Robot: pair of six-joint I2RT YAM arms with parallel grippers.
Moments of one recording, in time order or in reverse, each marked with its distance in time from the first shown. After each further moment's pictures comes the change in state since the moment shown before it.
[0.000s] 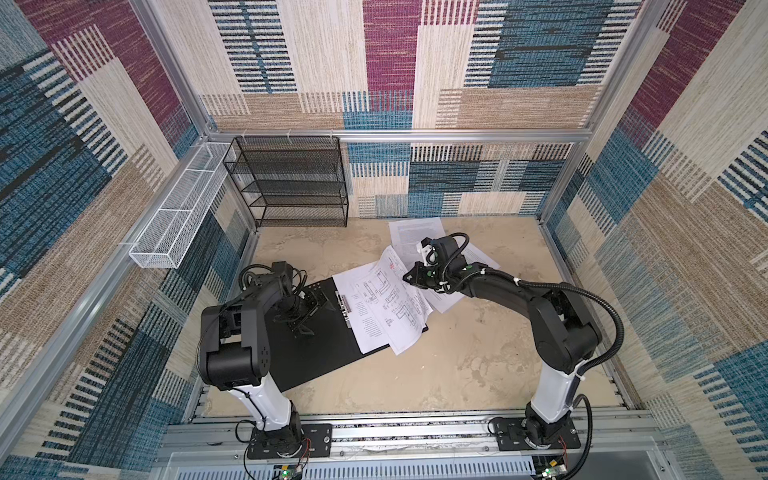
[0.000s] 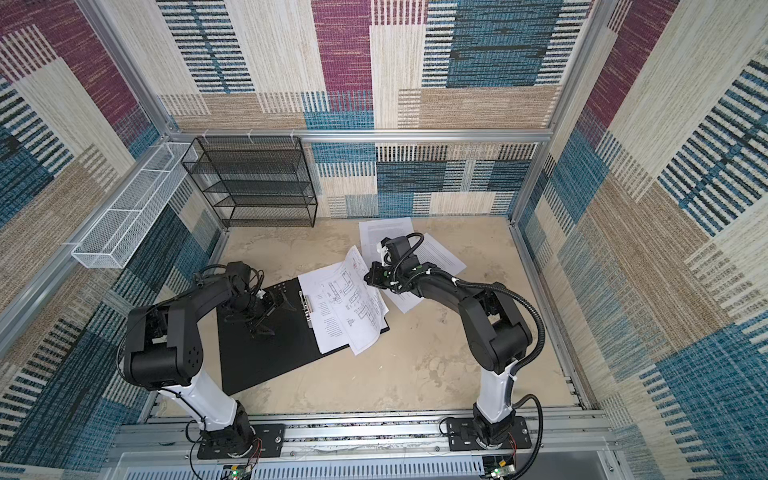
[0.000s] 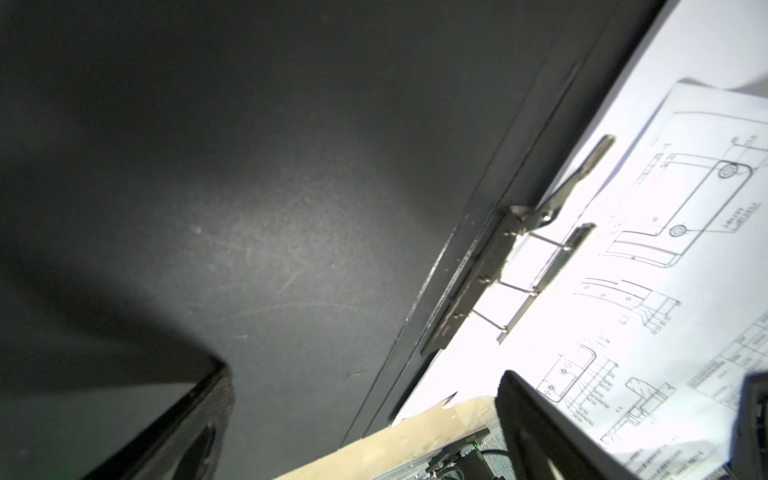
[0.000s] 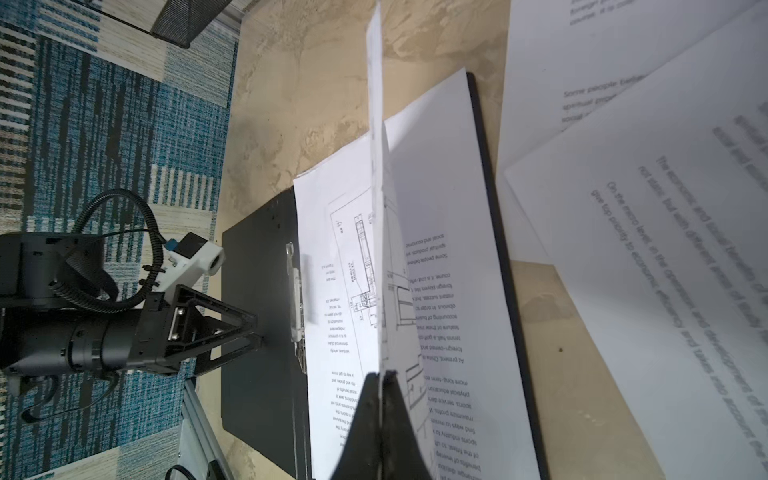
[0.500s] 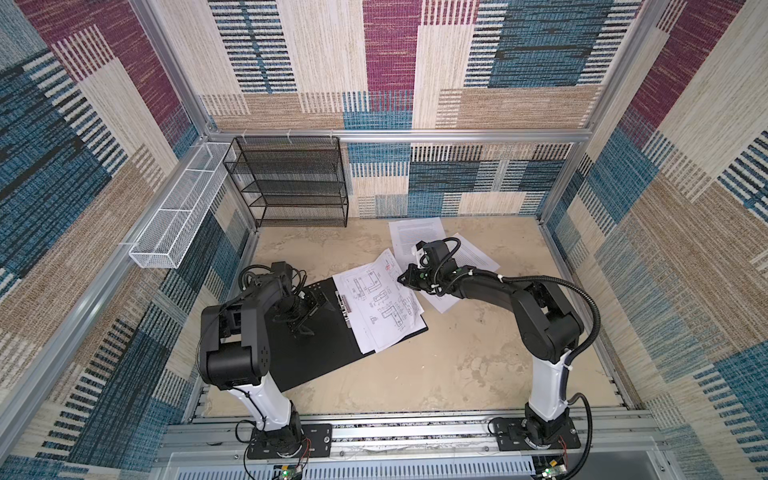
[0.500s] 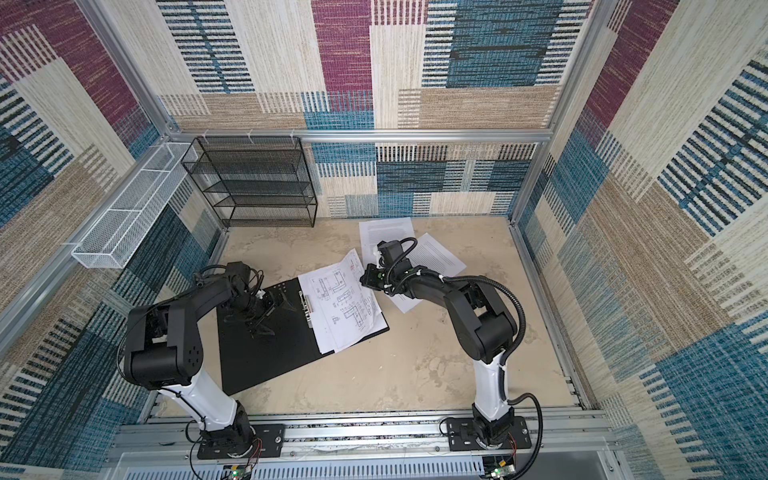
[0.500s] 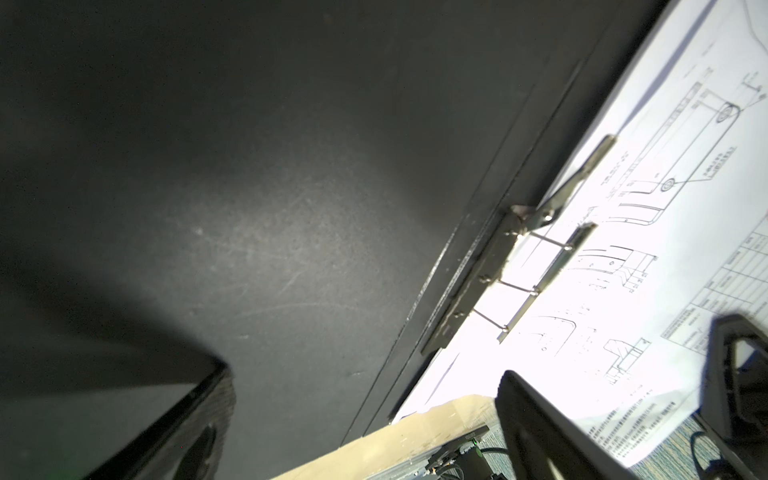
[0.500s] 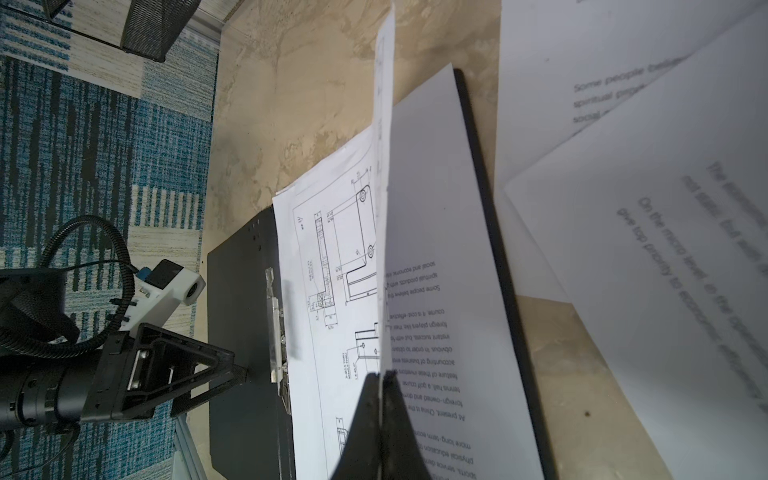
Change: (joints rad) left arm 0.001 0.005 0.001 -0.002 0.001 0.006; right arm 0.021 0.107 0.027 0.091 0.028 0.067
